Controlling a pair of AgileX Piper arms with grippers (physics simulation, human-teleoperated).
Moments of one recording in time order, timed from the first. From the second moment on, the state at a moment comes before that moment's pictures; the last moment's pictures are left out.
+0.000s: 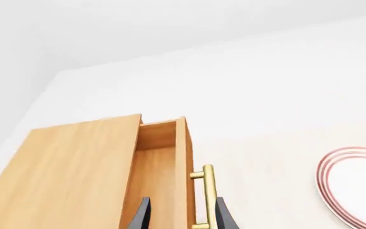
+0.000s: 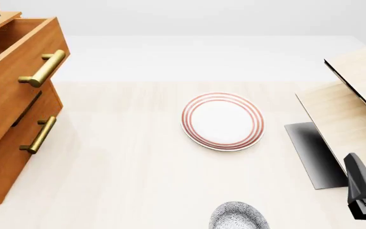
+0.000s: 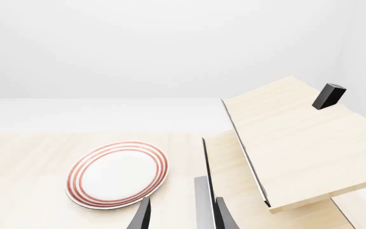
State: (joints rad) left arm 0.03 0.94 -1.13 0.50 0.19; right arm 0.00 0.01 -0.01 -0.01 0.00
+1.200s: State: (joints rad) left arm 0.08 1.37 -1.46 0.83 -0.06; right arm 0.00 0.01 -0.01 -0.01 0.00
